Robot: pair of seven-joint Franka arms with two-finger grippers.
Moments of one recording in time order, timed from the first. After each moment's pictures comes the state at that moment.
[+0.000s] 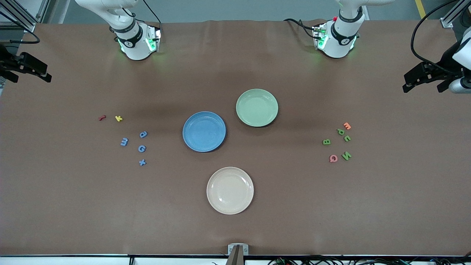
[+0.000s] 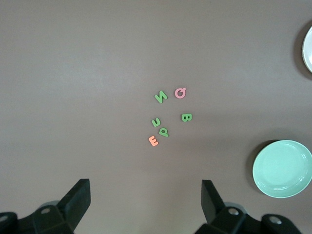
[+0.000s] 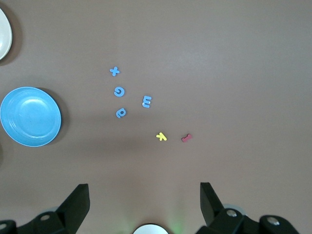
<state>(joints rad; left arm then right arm) -0.04 -0.08 -0.01 -1.62 0.00 1.57 -0.04 -0.01 -0.11 -0.05 -1.61 0.00 1.45 -0.05</state>
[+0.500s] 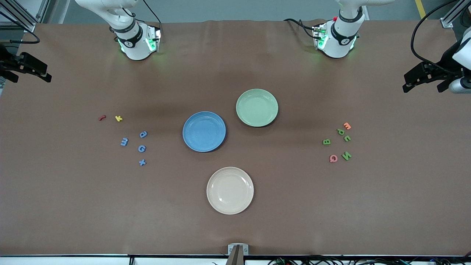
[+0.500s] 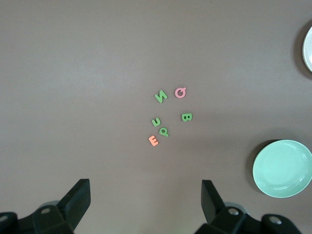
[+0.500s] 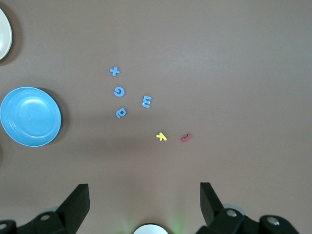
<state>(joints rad) -0.04 -0.08 -0.01 -1.62 0.00 1.57 -0.04 -0.01 -0.11 -0.05 -1.61 0.00 1.45 -0.05</state>
